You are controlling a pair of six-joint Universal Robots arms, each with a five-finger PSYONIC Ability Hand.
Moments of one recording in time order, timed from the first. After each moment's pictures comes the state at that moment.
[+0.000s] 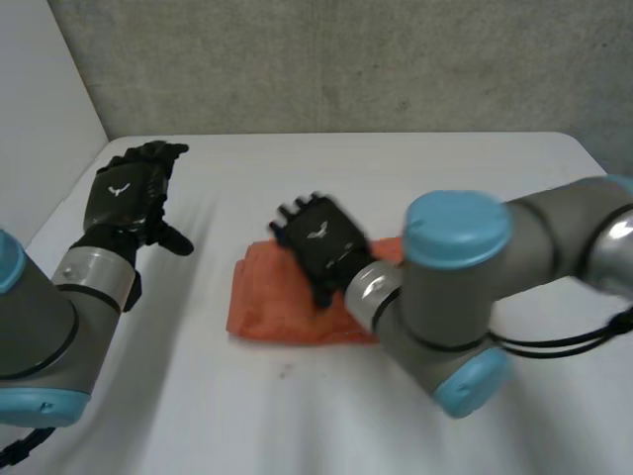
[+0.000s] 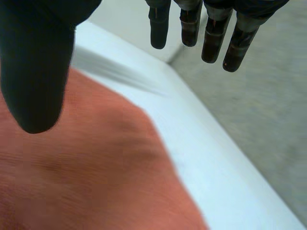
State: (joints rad) left arm 4.40 -1.77 -1.85 3.68 -1.56 3.10; right arm 2.31 -0.93 1.23 -0.11 1.41 2.68; left_hand 0.18 0.17 0.17 0.17 0.03; right_hand 0.21 0.22 0.21 0.23 0.07
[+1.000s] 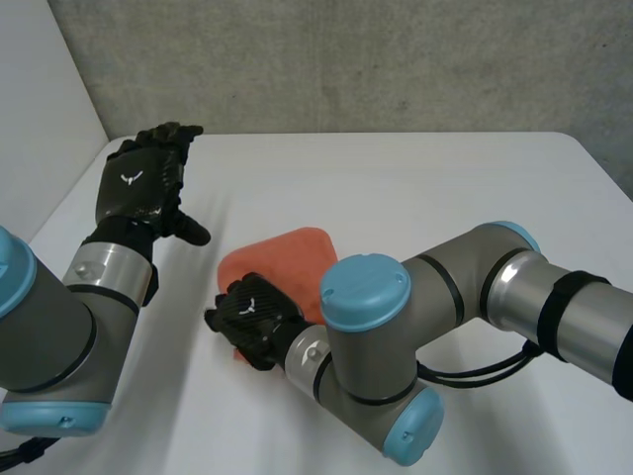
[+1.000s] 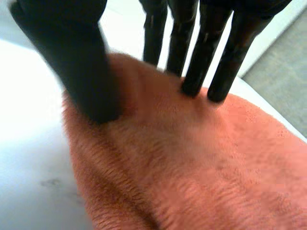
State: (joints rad) left arm 4.29 -1.74 -1.83 3.68 -1.65 3.10; right arm 2.45 -0.75 1.13 -0.07 1.30 2.71; left_hand 0.18 0.17 0.17 0.17 0.03; right_hand 0.40 0.58 0.59 0.60 0.44
